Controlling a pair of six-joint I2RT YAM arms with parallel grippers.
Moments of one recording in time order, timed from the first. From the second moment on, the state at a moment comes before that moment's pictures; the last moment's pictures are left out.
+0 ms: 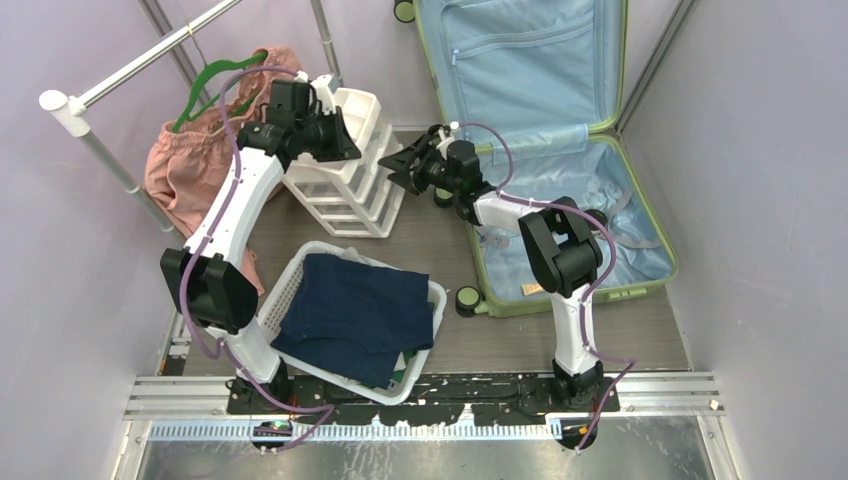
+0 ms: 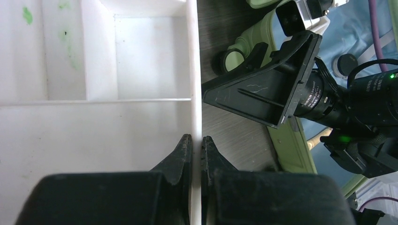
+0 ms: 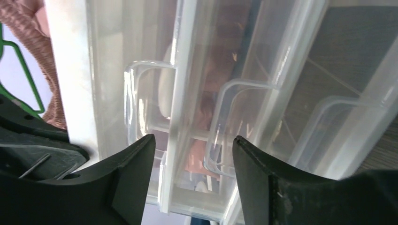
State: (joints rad) left arm -0.24 1.73 1.82 -0.74 0.32 -0.26; right arm 0.50 2.09 1.39 0.58 -0.44 1.25
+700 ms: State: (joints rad) left arm -0.21 1.73 1.81 -0.72 0.38 -0.29; right arm 0.50 2.17 1.45 0.72 -0.48 1.39
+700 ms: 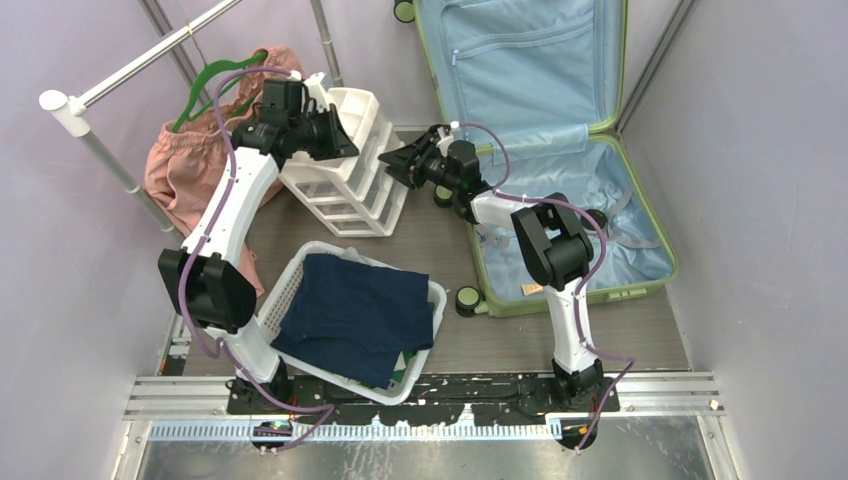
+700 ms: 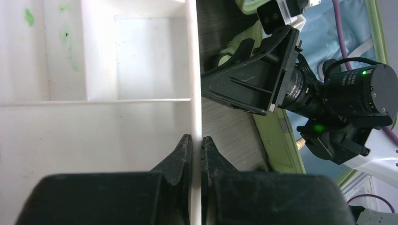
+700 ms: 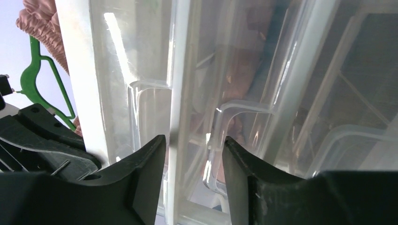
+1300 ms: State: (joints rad) left arm -0.24 1.73 1.81 -0.74 0.36 -0.23; right arm 0.45 2.17 1.37 0.82 -0.55 1.46
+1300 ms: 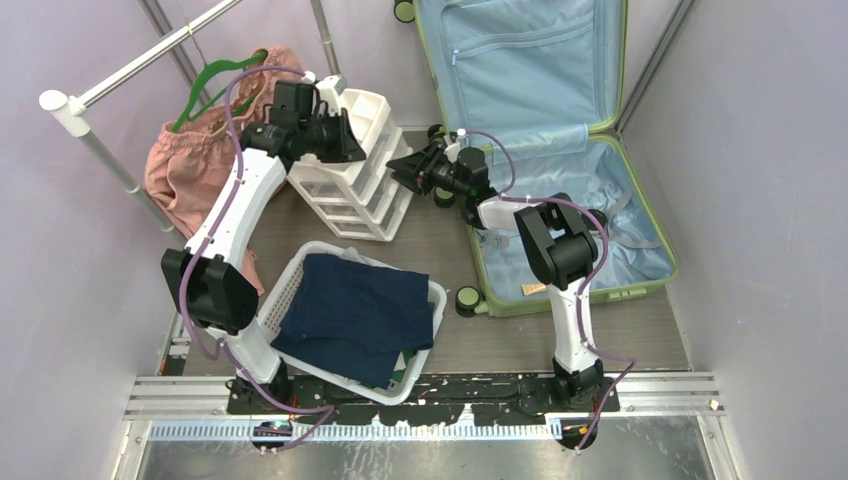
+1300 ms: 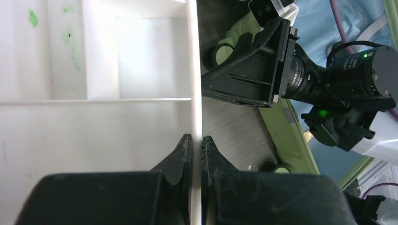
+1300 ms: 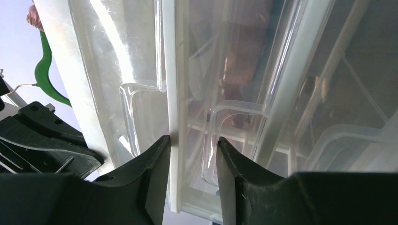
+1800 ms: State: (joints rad) left arm -0.28 1.73 1.79 -0.70 0.35 -0.21; right arm 0.40 2.06 1.22 0.85 -0.60 1.47
